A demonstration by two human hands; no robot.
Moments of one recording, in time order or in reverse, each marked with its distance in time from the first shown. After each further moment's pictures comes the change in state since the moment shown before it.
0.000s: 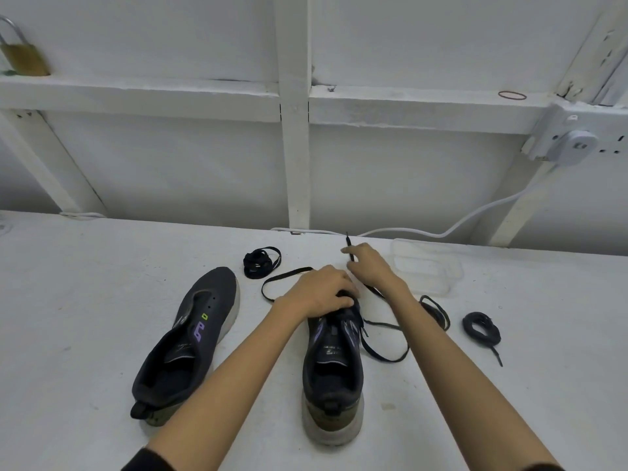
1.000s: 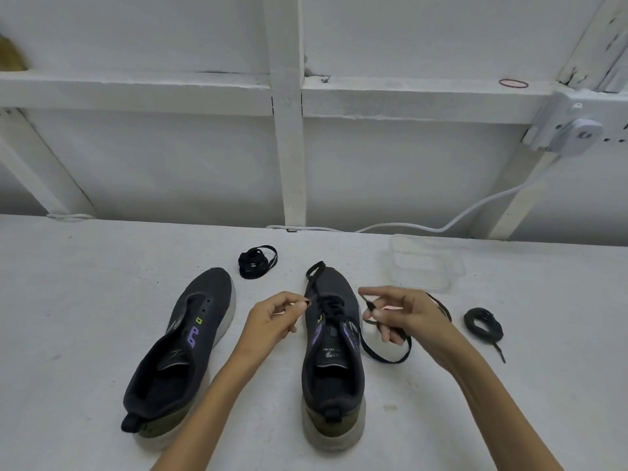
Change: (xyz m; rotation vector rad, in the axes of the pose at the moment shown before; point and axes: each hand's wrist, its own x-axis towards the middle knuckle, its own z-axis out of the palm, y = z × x) left_hand -0.095 -0.006 0.025 -1.080 0.473 -0.376; right_hand -0.142 0.019 -0.024 0.944 -0.135 -0.048
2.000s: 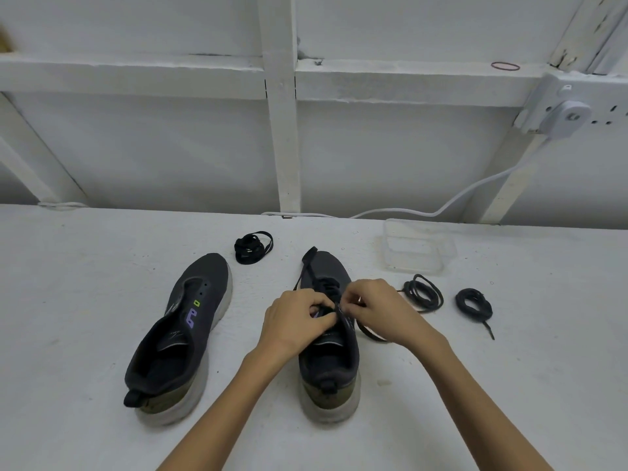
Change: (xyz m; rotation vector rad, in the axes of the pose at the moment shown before) left_hand -0.011 0.016 0.040 0.683 -0.043 0.114; right_hand 0.007 -0.008 0.042 -0.916 0.001 -0.081
